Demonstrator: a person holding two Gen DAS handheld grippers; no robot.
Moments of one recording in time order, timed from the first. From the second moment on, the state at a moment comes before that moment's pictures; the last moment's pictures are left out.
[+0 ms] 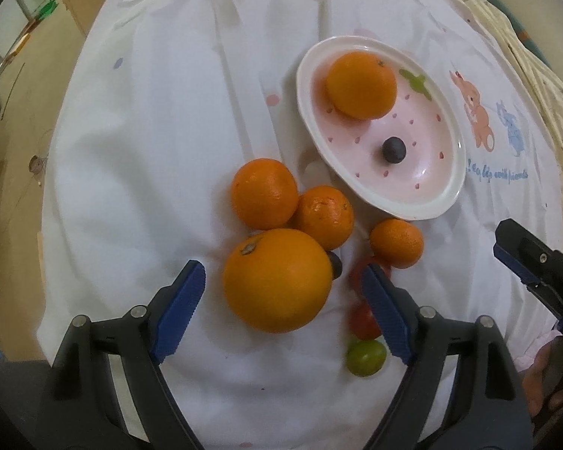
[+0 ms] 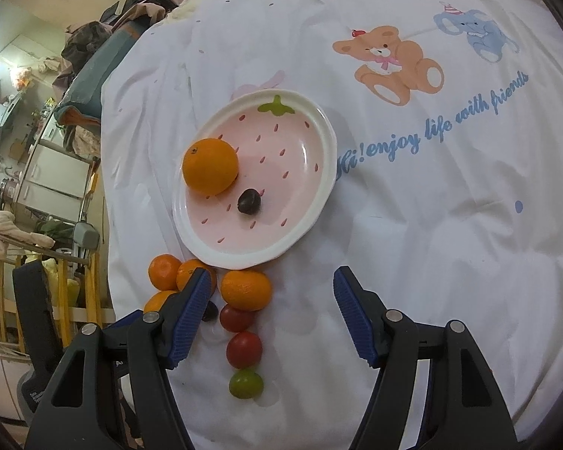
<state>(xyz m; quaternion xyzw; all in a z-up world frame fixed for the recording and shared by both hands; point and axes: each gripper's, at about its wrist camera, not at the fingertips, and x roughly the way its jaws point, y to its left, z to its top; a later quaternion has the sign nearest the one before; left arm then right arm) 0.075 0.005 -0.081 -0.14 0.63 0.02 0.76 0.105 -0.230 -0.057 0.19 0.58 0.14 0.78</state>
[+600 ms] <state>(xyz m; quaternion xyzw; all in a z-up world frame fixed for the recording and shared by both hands) 0.062 0.005 -0.078 -0.12 0.64 0.02 0.76 0.106 -0.231 -0.056 0.19 0.58 0.14 0.78</state>
